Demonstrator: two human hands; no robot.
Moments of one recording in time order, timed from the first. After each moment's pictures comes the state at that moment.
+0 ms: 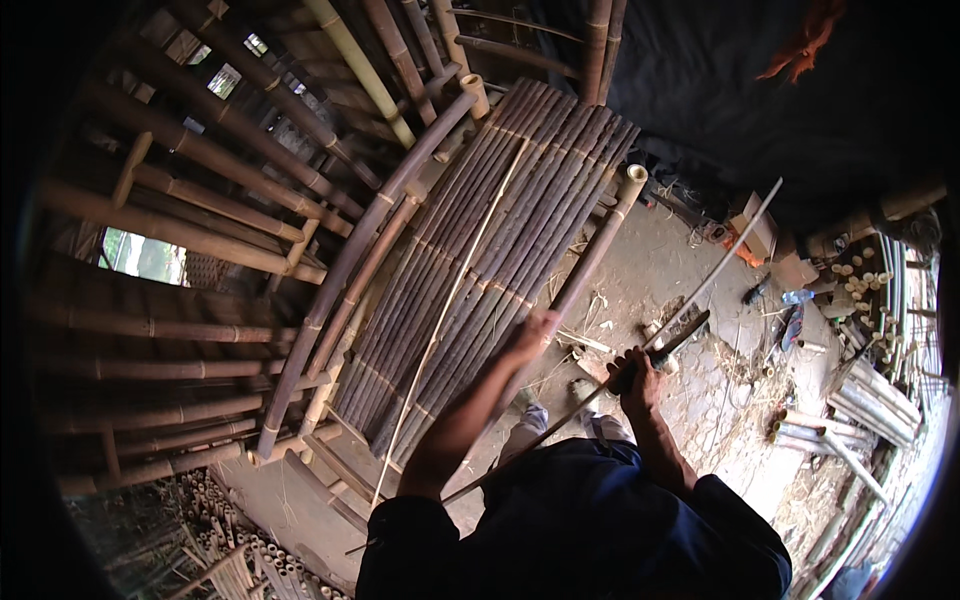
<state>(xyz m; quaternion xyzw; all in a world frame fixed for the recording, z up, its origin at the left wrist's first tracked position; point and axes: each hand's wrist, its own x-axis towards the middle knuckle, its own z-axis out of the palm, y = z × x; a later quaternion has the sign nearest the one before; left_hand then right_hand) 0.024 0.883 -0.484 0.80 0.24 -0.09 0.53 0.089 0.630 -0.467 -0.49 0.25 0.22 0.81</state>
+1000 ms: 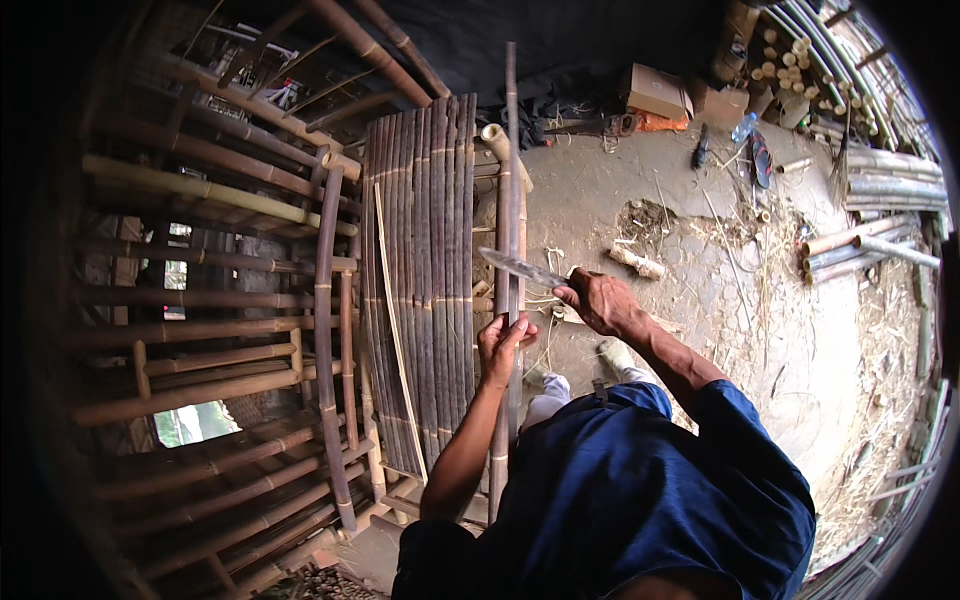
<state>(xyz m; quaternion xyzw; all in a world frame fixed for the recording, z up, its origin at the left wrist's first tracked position) 0.031 0.689 -0.409 0.64 0.19 -0.03 0.74 0.149 0.484 -0.385 -0.88 -0.25 0.19 0.35</state>
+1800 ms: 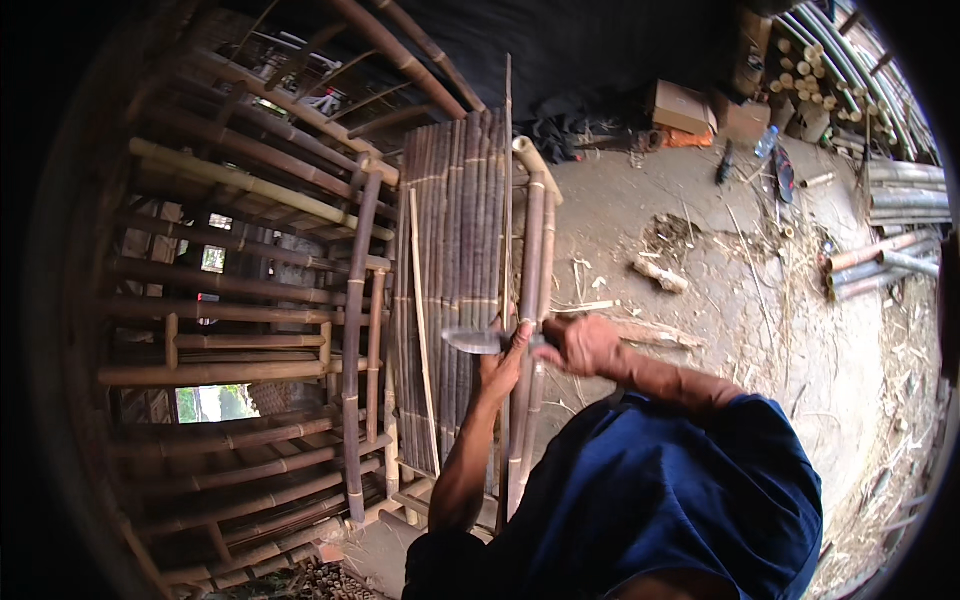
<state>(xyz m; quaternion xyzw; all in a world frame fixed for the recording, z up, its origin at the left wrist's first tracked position) -0.022 0.658 -0.320 0.72 0.23 0.02 0.65 0.073 0.490 -0.347 -0.83 -0.41 0.14 0.34</state>
